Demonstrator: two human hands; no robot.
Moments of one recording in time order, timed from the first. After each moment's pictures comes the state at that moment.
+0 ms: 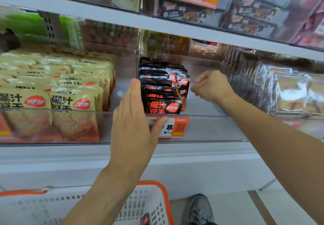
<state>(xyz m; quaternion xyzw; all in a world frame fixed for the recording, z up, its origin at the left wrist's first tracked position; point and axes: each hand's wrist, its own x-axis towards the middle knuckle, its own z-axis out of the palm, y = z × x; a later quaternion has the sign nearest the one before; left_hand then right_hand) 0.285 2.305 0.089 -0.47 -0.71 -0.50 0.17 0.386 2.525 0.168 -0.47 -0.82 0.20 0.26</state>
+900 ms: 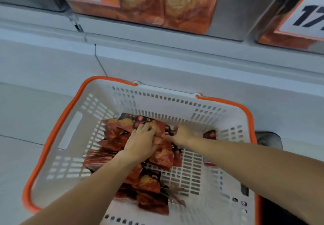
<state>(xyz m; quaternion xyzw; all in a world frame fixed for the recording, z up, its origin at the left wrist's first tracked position) 0.229 2.098 -0.194 -0.45 -0.86 -0.02 -0.23 0.312 2.249 -0.192 -0.37 -0.79 0.43 -0.23</state>
